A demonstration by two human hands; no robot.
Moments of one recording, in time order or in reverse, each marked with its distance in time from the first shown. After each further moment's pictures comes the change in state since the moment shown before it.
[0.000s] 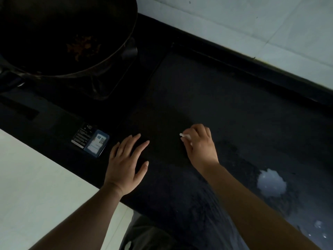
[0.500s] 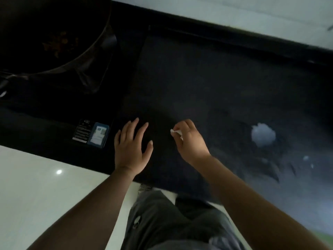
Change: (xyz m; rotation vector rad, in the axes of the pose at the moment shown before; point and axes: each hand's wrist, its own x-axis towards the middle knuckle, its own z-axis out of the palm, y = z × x) left_hand 0.002 0.000 -0.001 -0.031 0.017 0.024; right_hand -0.054 -0.055 0.011 0.217 -0.008 0.230
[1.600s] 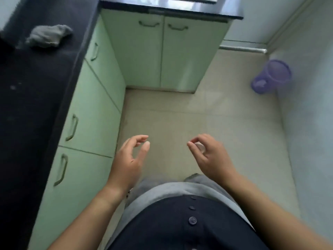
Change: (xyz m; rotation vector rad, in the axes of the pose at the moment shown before) left_hand -0.339 0.144 -0.035 -0.358 -1.051 1.160; right_hand -0.562 -0.151 0.117 0.207 1.257 1.249
